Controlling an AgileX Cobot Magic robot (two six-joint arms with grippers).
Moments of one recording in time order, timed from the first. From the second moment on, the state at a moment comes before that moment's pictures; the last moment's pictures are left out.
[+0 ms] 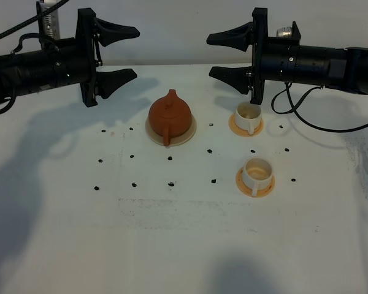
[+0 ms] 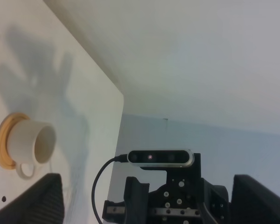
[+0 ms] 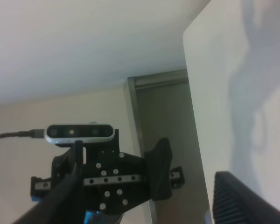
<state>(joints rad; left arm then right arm) -0.06 2.03 -1.30 -1.76 0.78 0.60 0.25 2.20 -1.53 1.74 1.10 -0.49</state>
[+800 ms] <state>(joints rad) -0.06 2.03 -1.30 -1.76 0.78 0.74 0.25 2.20 -1.53 1.74 1.08 -0.61</state>
